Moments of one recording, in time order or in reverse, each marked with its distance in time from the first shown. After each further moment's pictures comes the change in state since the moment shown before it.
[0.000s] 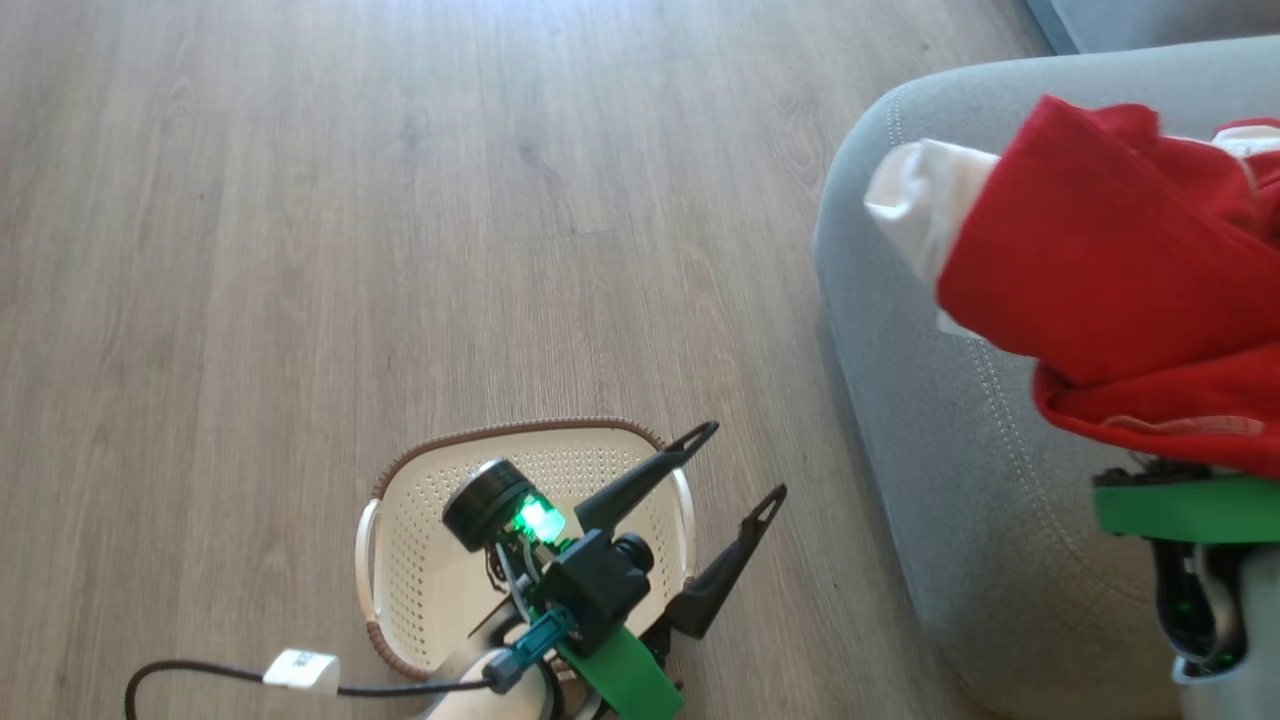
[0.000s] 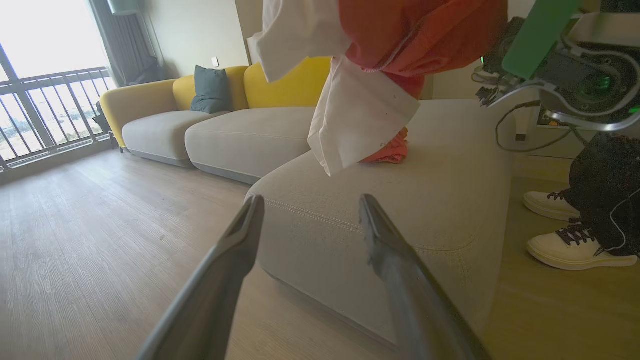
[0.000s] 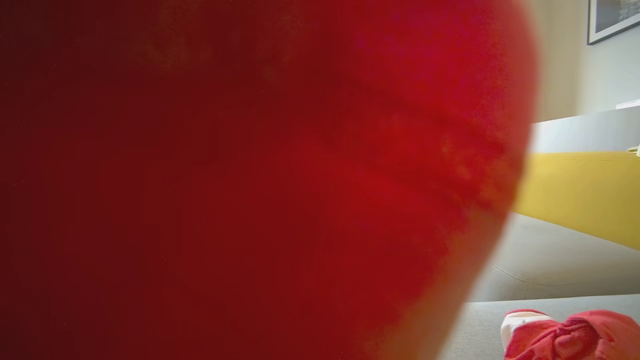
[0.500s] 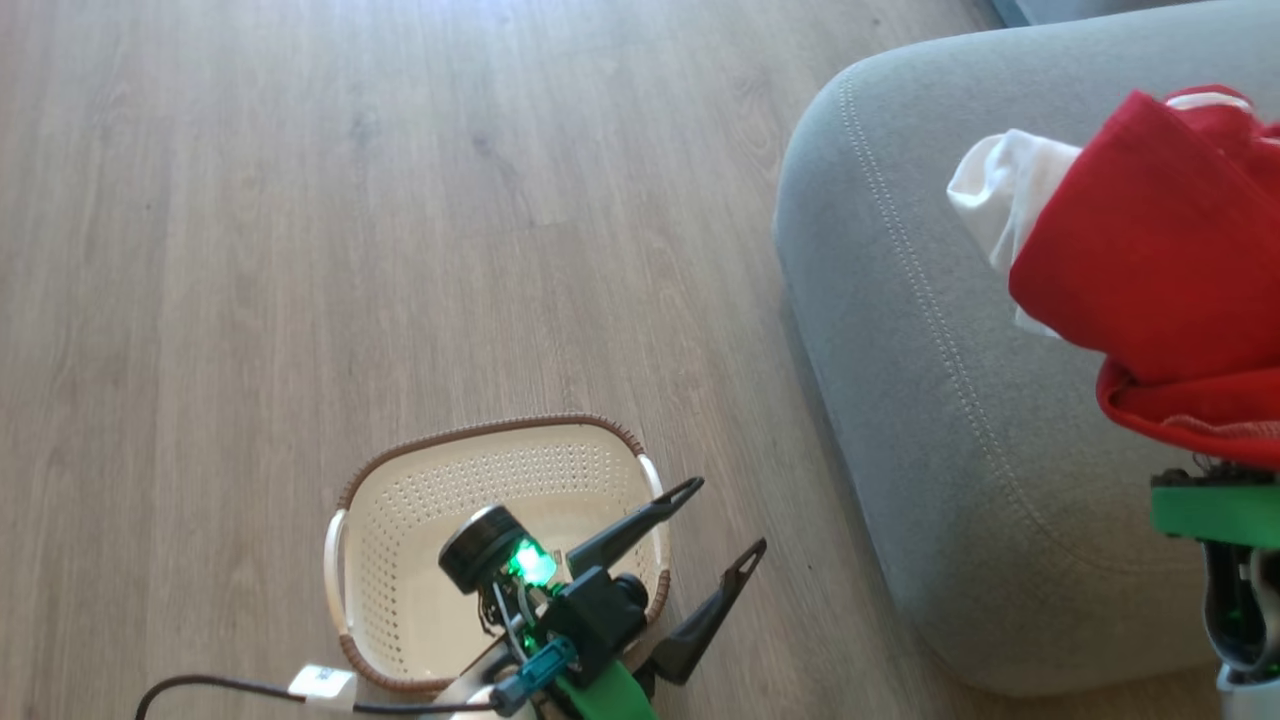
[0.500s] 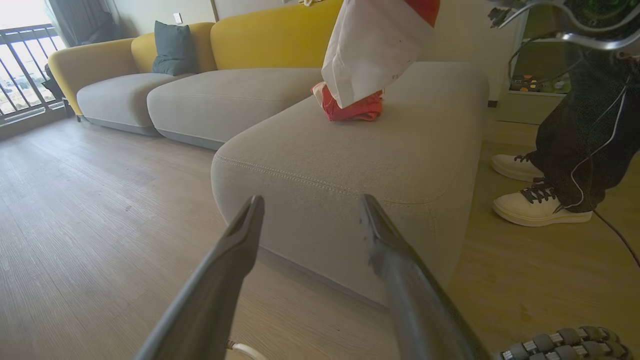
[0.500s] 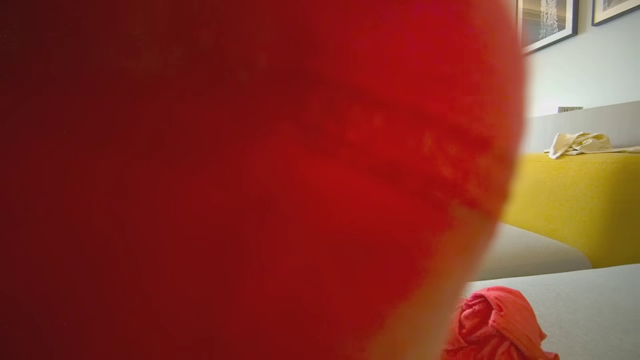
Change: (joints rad) left arm 0.036 0.035 -0.030 0.063 0.001 0.000 0.000; right arm 0.027 0.001 -0.102 -0.012 -0.013 0.000 0.000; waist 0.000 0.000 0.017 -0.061
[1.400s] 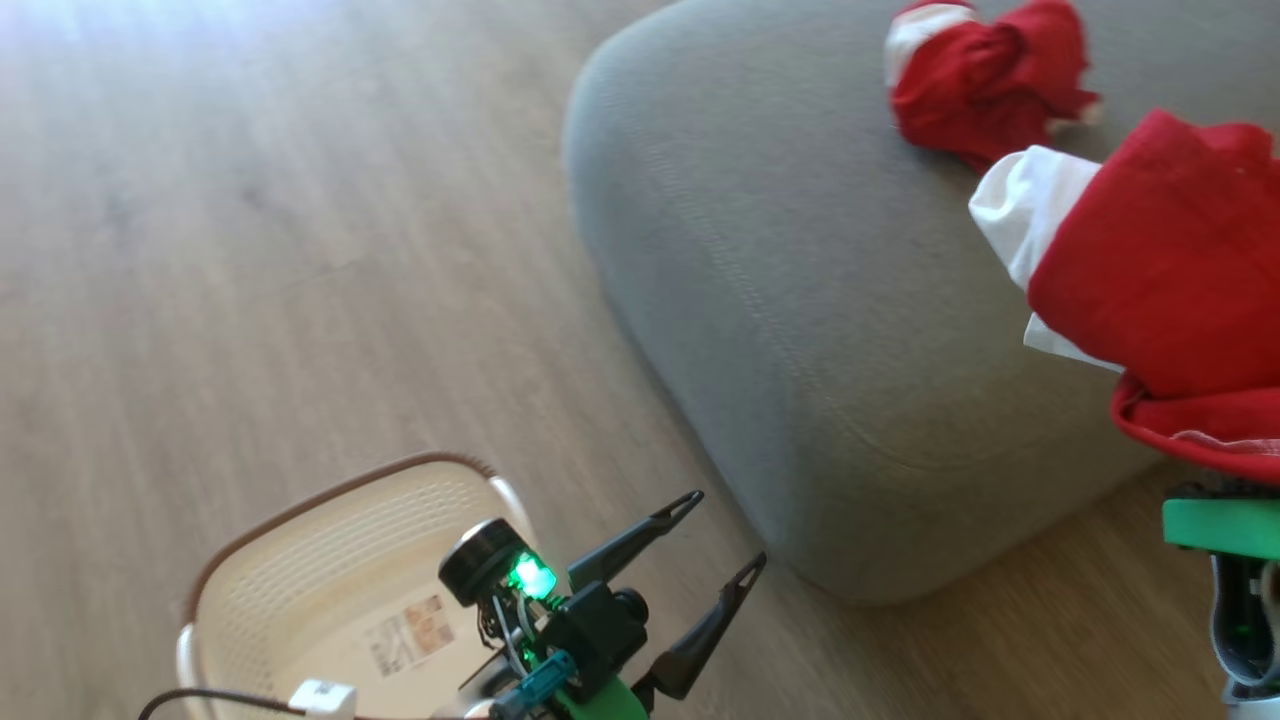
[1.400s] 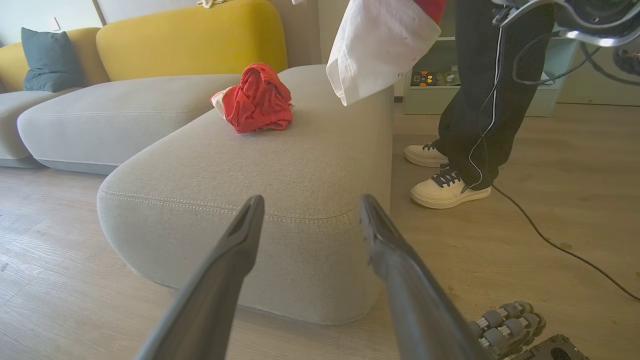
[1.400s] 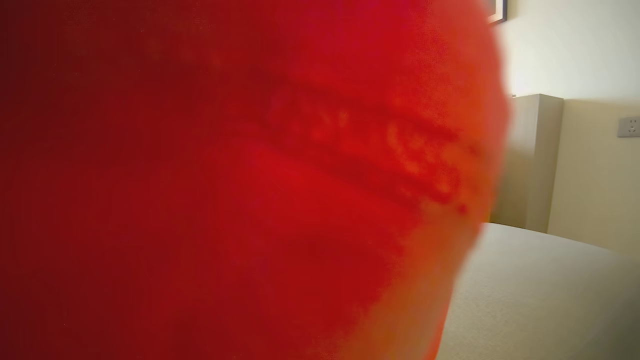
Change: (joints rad) left arm 0.023 0.007 -0.002 -0.010 0.006 0.000 0.000; right arm 0.028 0.034 -0.042 -0.012 -0.010 0.000 0.000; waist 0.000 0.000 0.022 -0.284
